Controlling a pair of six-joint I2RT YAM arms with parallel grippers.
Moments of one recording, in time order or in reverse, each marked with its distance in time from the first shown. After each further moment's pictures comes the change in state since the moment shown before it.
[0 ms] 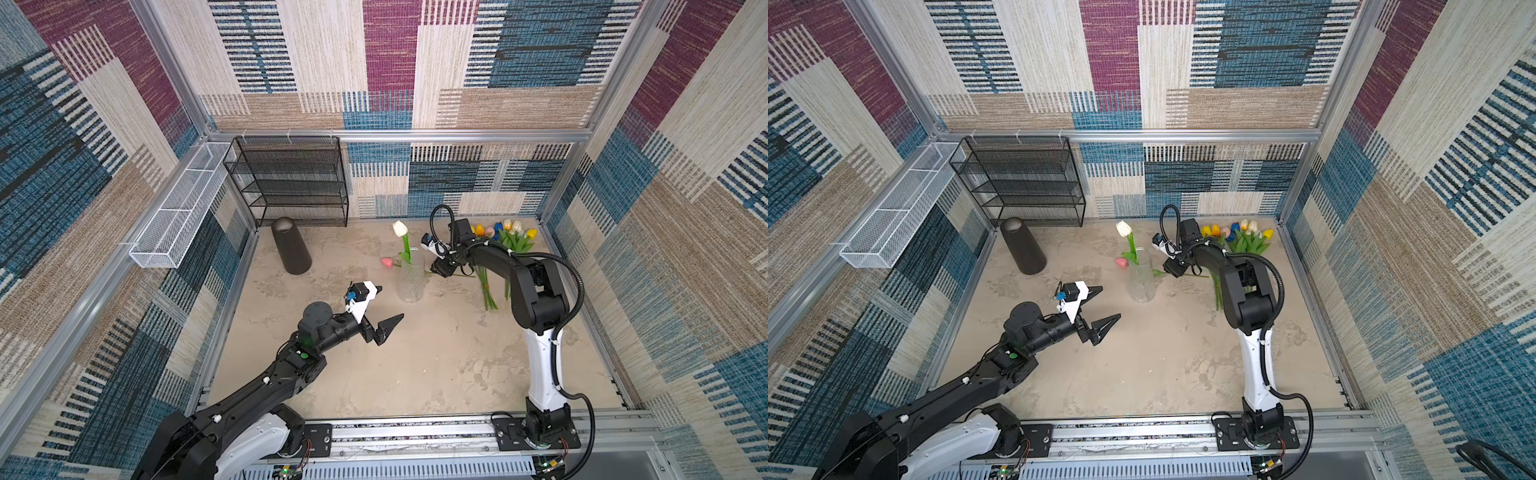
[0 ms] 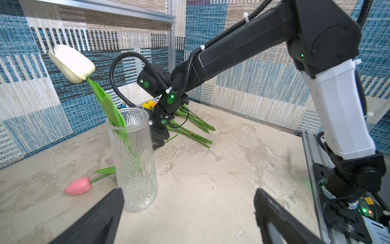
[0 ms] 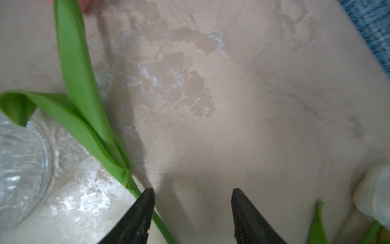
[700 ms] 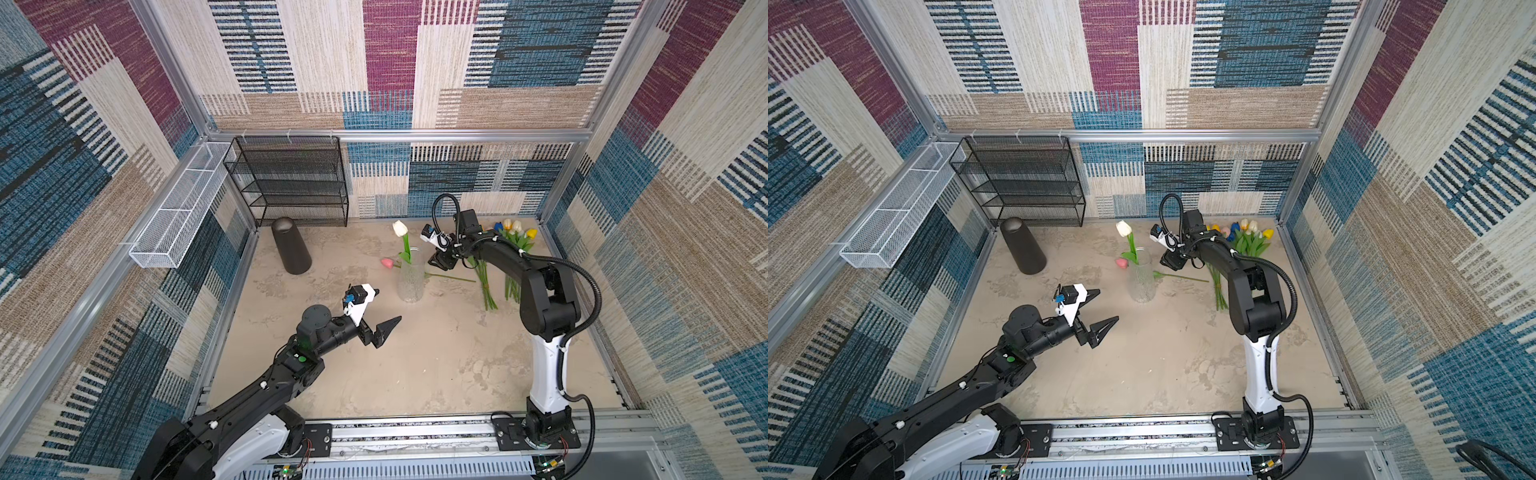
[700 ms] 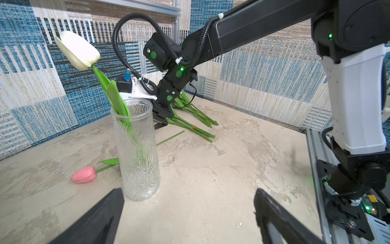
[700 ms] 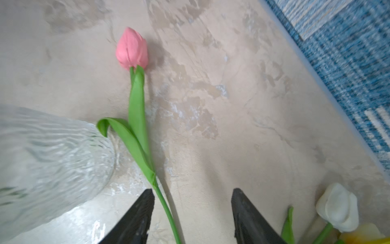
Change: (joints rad) left arm 0.000 -0.025 -0.022 -0.034 -0.025 0.000; right arm -0.008 -0.132 -0.014 -0.030 -0.137 -0.021
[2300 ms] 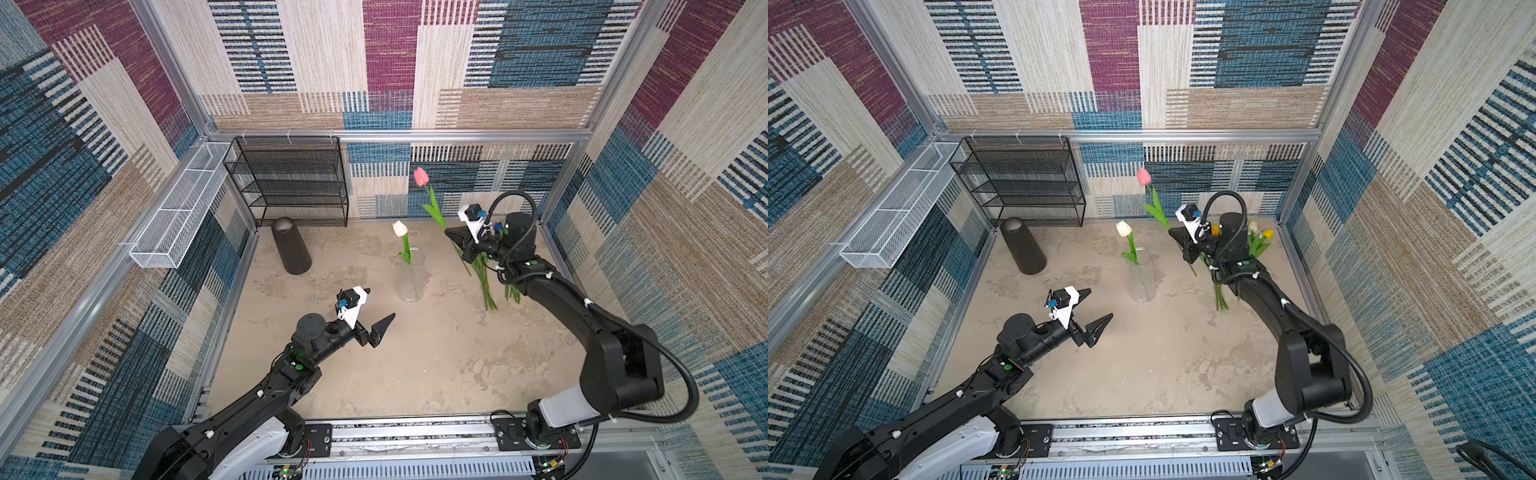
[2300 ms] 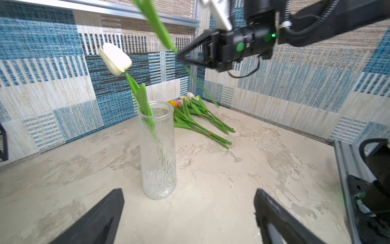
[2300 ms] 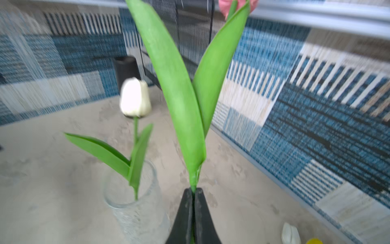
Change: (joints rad) left arm 0.000 -0.051 -0.085 0.103 -0.142 -0.008; right arm -0.066 -0.654 -0.631 0.838 -0.325 0.552
